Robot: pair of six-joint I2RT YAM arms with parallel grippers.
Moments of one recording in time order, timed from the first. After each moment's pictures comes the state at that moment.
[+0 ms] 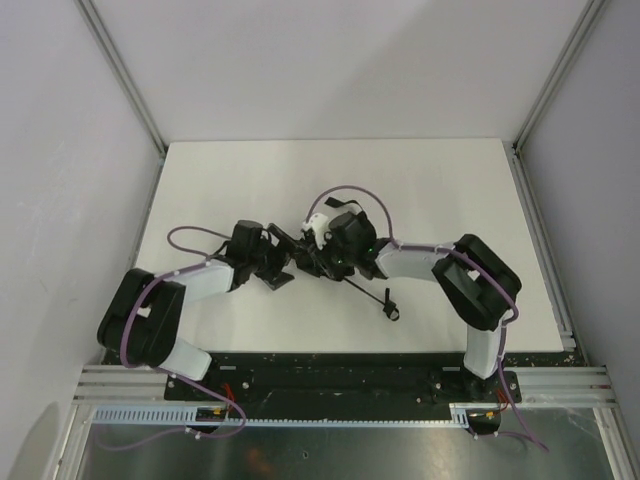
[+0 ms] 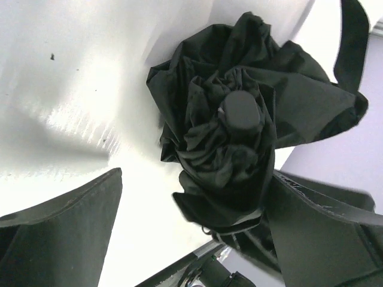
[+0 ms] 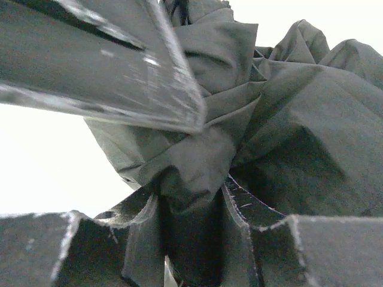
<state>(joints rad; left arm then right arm) -0.37 1.51 0.63 0.06 0.28 -1.28 0.84 1.88 1.08 0.08 -0.13 -0.08</state>
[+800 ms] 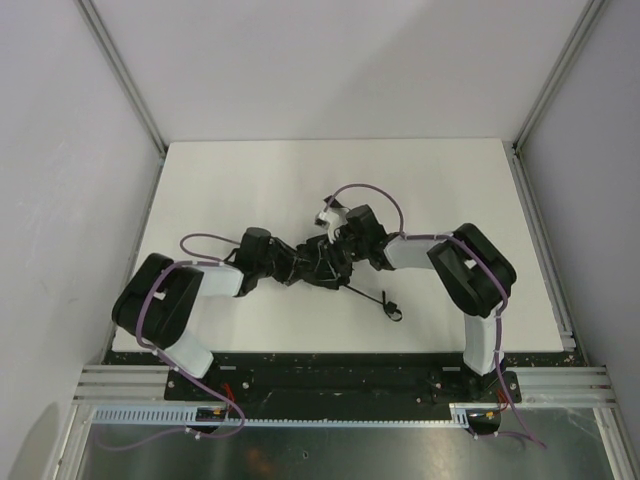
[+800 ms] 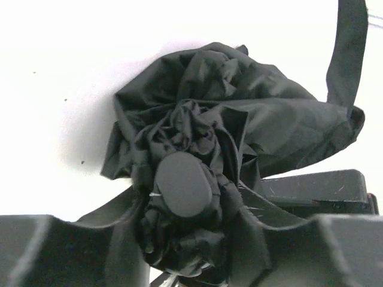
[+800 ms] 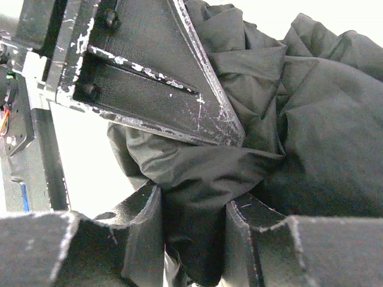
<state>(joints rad) -0.41 1.61 0.55 0.33 0.30 -1.34 0.67 1.96 1.06 0.20 -0.73 0.12</state>
